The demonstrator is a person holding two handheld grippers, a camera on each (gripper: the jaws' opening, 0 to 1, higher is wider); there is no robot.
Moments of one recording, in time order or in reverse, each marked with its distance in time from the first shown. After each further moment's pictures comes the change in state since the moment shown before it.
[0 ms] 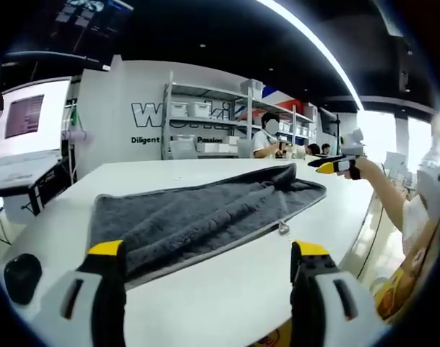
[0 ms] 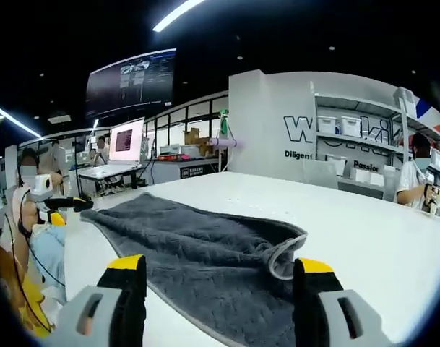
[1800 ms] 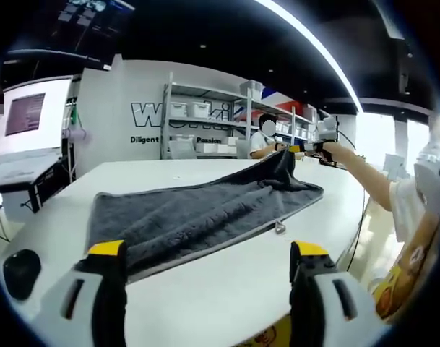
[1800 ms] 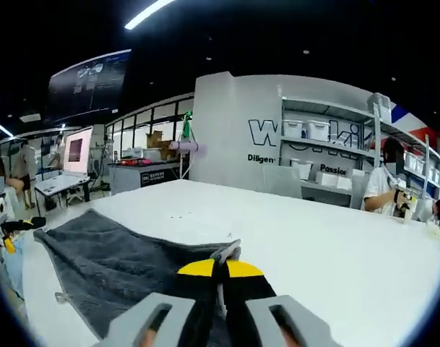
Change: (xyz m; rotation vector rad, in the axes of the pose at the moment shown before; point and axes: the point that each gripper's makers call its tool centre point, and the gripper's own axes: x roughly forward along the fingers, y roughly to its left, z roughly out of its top) left arm -0.004 -0.003 -0.003 -0.013 -0.002 -0.008; right arm 0.024 -0.123 0.062 -0.003 -0.018 -0.229
